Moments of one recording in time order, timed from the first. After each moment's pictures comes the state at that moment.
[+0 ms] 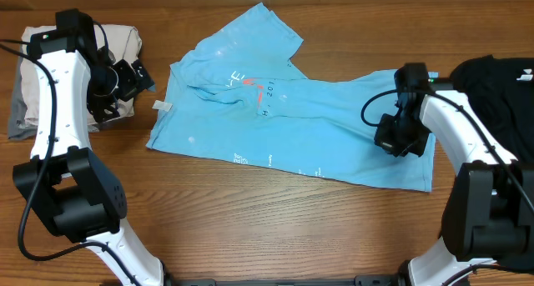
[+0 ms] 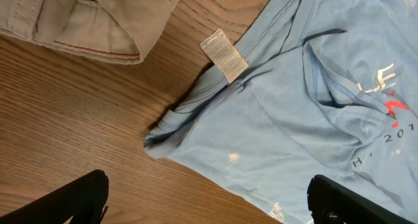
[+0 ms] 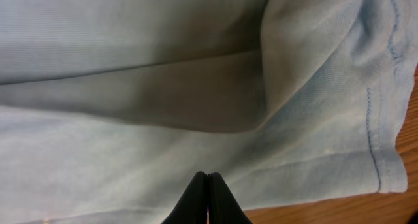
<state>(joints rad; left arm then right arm) 0.25 2.01 1.86 -1.30 0.19 -0.36 0.01 1.81 1.24 -1.07 0.00 0.43</state>
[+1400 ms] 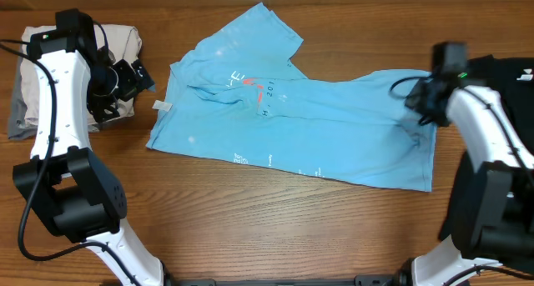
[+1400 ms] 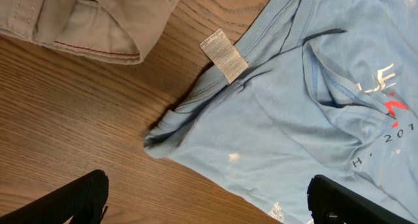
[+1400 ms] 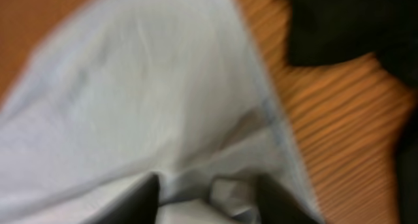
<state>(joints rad) 0.25 2.01 1.86 -1.30 0.19 -0.36 -0.15 1.81 1.36 -0.78 0.15 0.47</state>
